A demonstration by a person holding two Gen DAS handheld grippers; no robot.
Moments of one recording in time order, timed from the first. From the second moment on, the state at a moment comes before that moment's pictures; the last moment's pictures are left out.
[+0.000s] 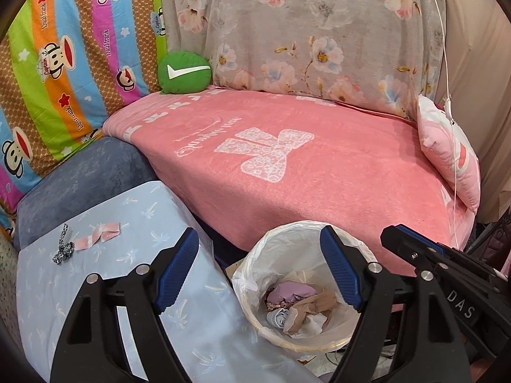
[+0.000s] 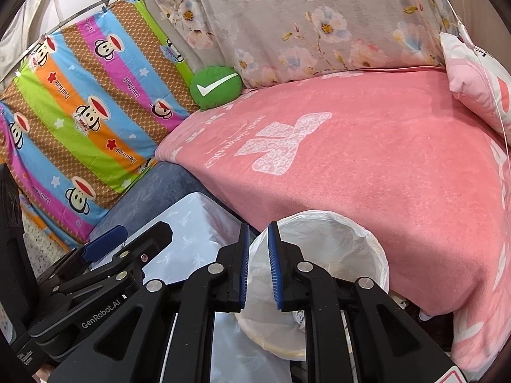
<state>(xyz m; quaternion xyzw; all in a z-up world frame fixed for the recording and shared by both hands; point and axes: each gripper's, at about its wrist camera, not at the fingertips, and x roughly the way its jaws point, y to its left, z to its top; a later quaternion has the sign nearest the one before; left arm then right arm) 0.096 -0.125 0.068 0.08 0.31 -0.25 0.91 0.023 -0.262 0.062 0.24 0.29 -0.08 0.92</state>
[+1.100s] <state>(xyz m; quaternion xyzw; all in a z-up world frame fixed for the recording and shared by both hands) 0.122 -0.018 0.059 0.00 0.33 -0.17 0.93 0.075 -0.148 0.067 0.17 0.33 -0.01 0.93</state>
